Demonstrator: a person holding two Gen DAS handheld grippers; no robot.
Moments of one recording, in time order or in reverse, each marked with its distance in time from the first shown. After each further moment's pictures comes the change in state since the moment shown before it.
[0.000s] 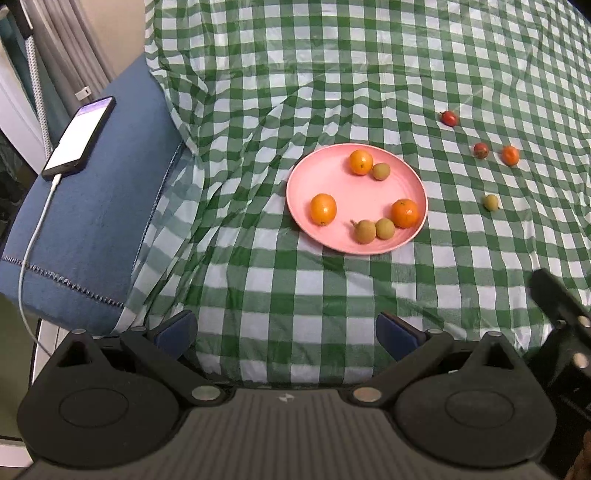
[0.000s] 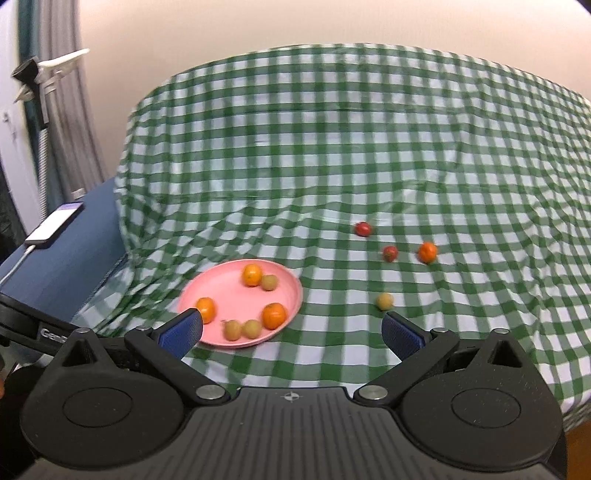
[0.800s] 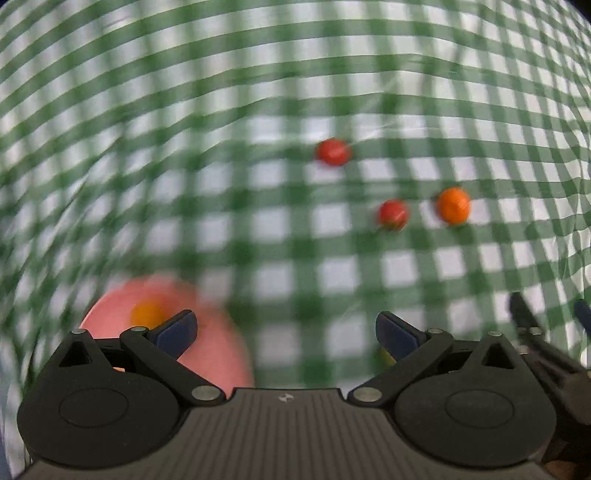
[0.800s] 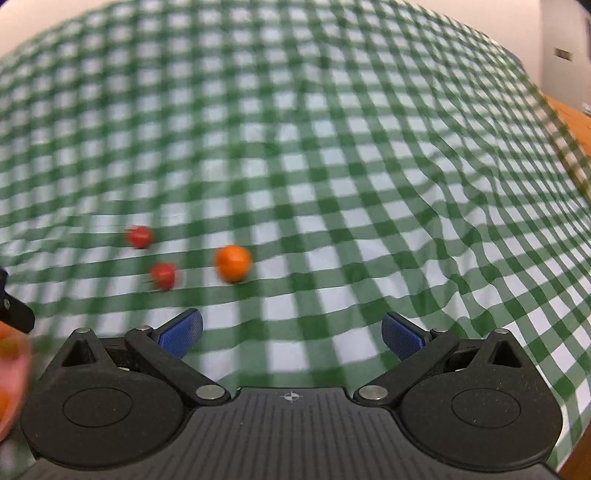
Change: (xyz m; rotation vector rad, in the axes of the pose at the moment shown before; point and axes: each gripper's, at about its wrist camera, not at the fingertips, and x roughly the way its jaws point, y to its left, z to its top) left arm 0.153 -0.231 0.199 0.218 0.073 -0.162; right arm 0.226 -0.222 0.021 0.175 0.048 -0.393
